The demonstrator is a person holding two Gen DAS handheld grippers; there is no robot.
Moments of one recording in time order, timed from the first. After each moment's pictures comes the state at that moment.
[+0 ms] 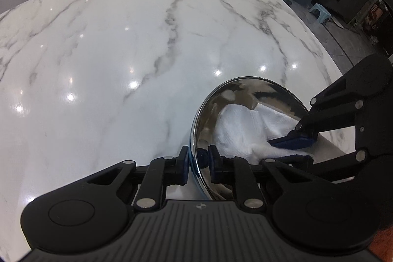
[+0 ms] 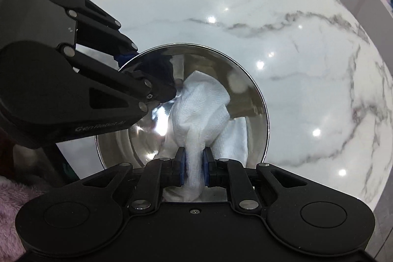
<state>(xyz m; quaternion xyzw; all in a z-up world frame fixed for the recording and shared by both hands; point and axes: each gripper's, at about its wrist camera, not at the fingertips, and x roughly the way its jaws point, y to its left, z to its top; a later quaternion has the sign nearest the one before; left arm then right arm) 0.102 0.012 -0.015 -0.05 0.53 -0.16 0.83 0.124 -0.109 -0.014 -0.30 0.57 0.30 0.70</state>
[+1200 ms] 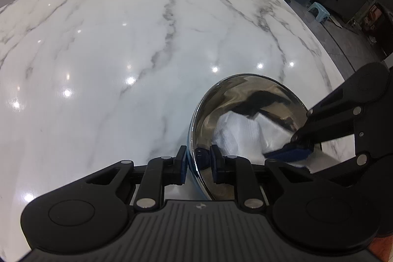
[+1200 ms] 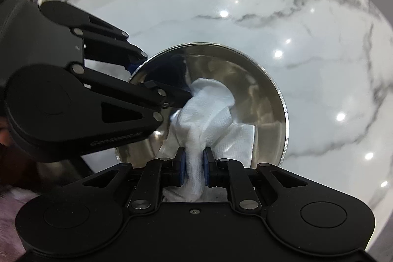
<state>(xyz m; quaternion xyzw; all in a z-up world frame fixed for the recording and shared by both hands) 0.104 0.011 -0.018 -0.05 0.54 -0.16 0.82 0.135 -0.095 -0.014 -0.26 0.59 0.30 0.70</state>
